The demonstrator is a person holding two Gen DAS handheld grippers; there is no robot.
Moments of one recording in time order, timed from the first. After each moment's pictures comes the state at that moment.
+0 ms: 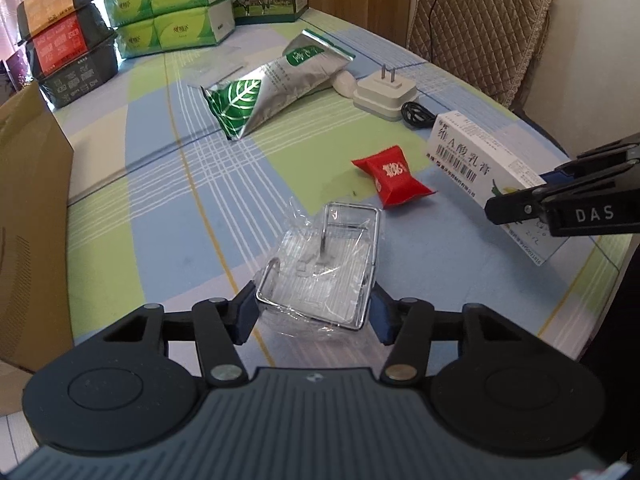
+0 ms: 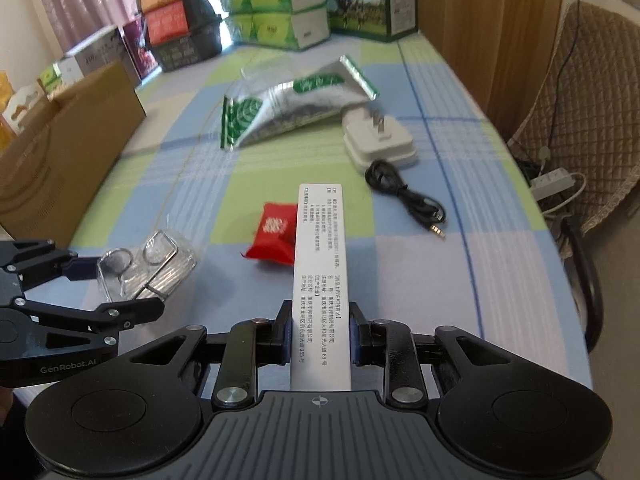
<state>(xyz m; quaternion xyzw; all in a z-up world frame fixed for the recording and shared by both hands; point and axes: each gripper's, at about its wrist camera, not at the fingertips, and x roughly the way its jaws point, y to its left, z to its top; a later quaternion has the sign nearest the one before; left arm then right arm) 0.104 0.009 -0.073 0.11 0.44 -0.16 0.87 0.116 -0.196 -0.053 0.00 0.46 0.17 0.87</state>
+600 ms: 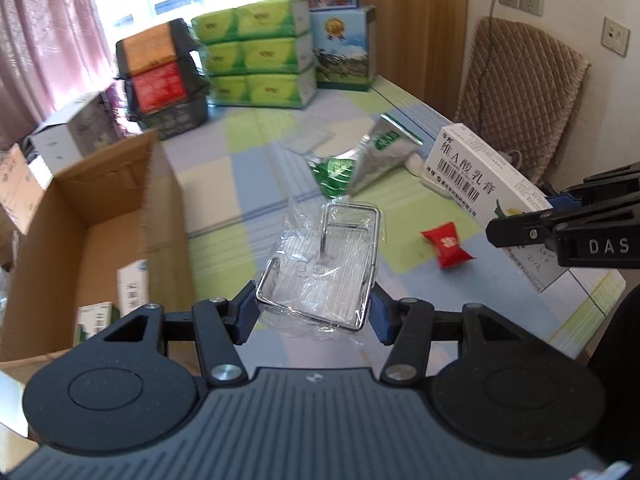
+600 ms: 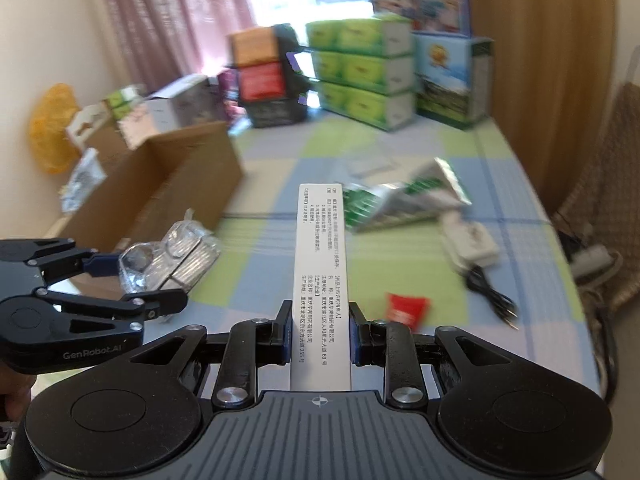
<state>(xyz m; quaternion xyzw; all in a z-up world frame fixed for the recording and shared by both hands) 0.069 0.081 0.038 0.10 0.39 -0.09 0.91 0.083 -0.110 0.042 -0.01 0.39 0.26 0.88</state>
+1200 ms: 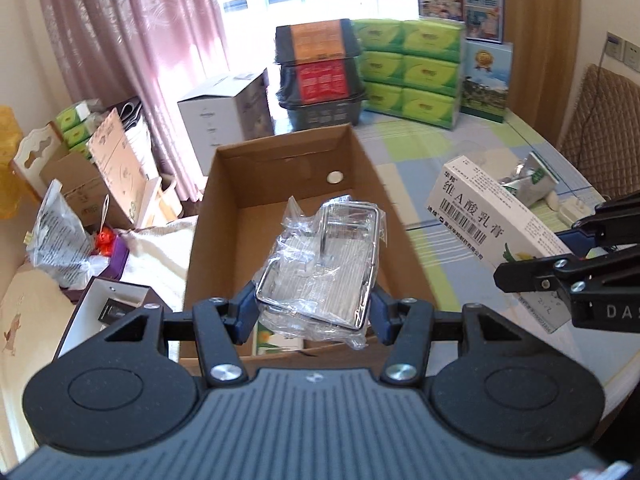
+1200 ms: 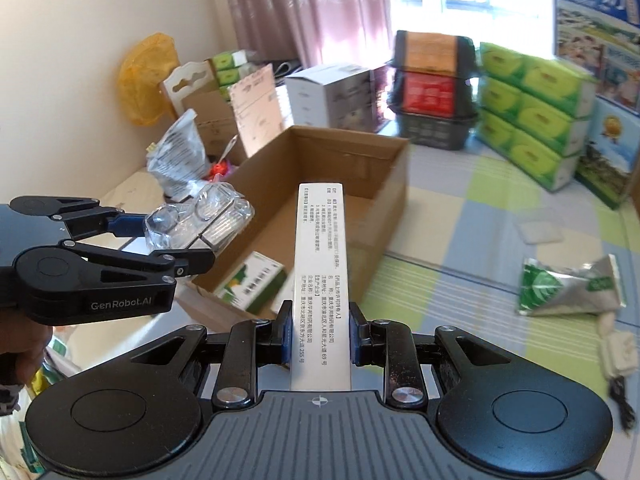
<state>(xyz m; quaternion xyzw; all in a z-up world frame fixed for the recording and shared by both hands) 0.072 0.262 0.077 0.06 0.38 0.03 0.92 0.090 0.088 0.057 -0.07 0.39 0.38 0.84</state>
